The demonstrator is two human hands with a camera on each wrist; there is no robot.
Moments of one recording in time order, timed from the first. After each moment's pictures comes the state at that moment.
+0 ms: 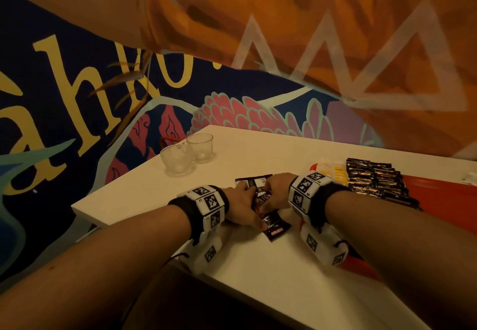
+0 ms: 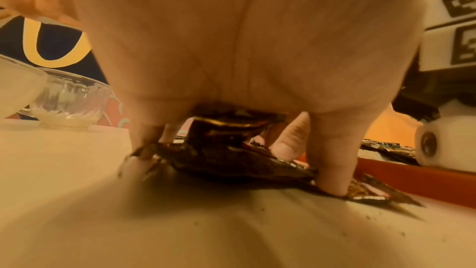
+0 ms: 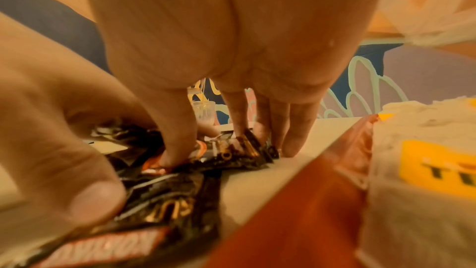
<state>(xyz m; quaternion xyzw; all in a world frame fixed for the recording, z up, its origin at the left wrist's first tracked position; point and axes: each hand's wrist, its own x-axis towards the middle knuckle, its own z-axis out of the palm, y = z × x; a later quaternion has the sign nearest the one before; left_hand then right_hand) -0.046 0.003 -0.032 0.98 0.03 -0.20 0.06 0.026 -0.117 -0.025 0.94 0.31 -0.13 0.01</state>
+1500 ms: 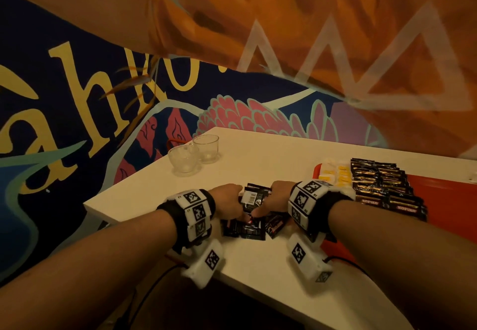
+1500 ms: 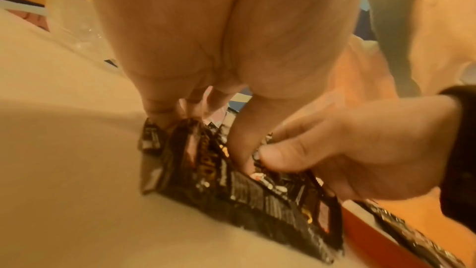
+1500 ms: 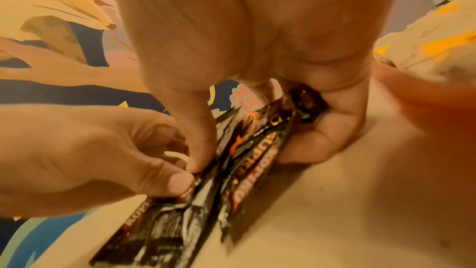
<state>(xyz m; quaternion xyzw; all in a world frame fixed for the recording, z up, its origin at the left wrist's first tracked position) -0.075 0.021 -0.026 0.95 0.12 -0.14 0.26 -0.004 -0.115 -0.023 0.94 0.22 -0.21 -0.14</state>
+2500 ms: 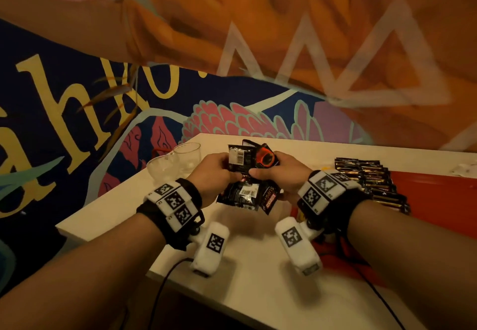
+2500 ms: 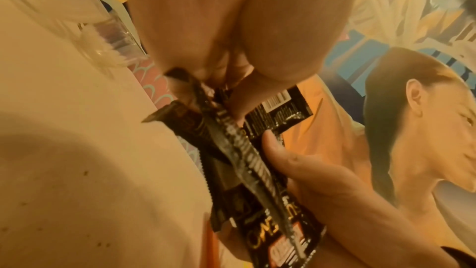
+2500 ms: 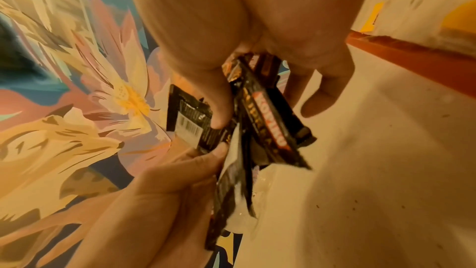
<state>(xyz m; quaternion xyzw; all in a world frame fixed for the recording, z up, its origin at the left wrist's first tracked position) -0.046 0.006 0.005 0.79 0.08 0.07 0.60 0.023 -0.151 -0.004 0.75 0.17 -0.18 -0.62</state>
